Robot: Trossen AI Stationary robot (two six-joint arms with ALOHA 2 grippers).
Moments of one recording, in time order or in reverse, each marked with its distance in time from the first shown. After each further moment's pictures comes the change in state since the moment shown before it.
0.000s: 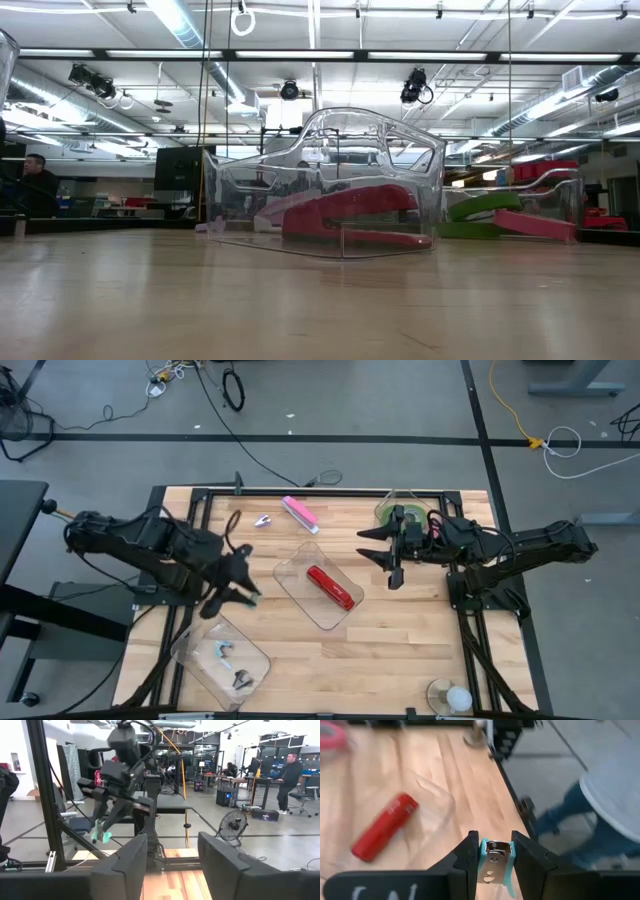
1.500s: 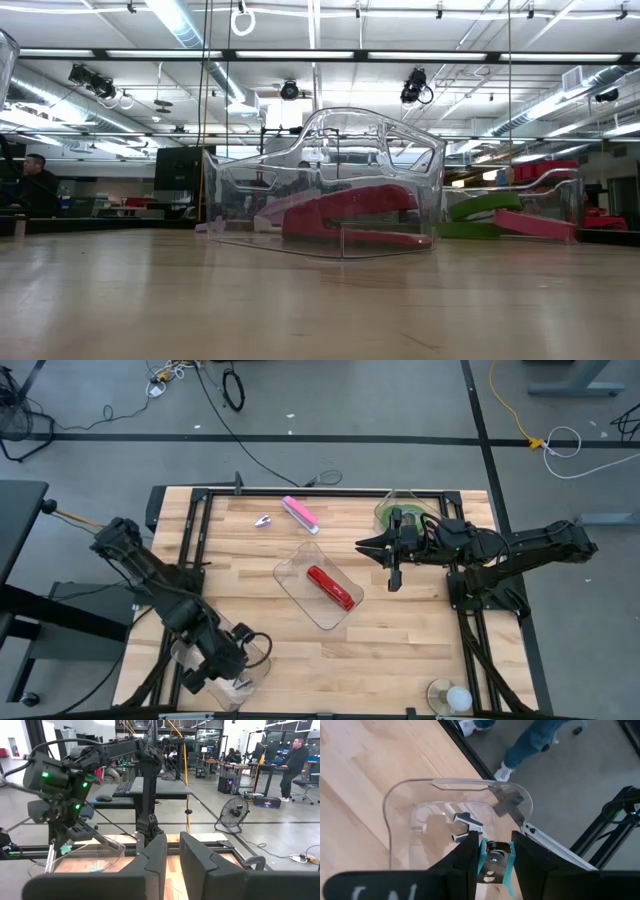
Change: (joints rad) left arm -0.481 0.369 0.000 -0.087 0.053 -0.002; right arm 0.000 0.000 0.000 -0.082 -0.003 0.015
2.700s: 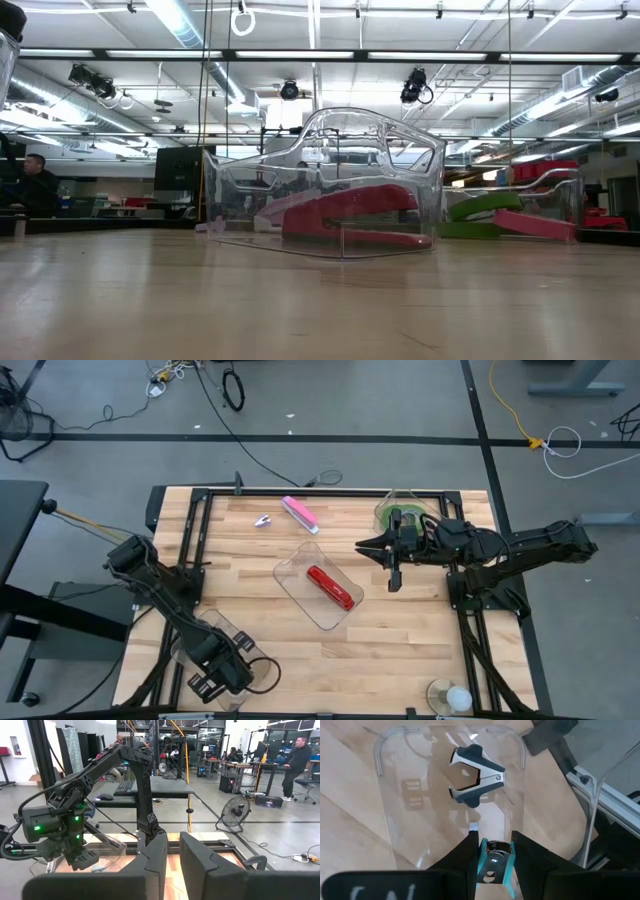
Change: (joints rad) left arm -0.071 0.224 -0.109 -0.019 -0.027 0.035; right arm 0.000 0.000 0.000 -0.006 -0.007 0.000
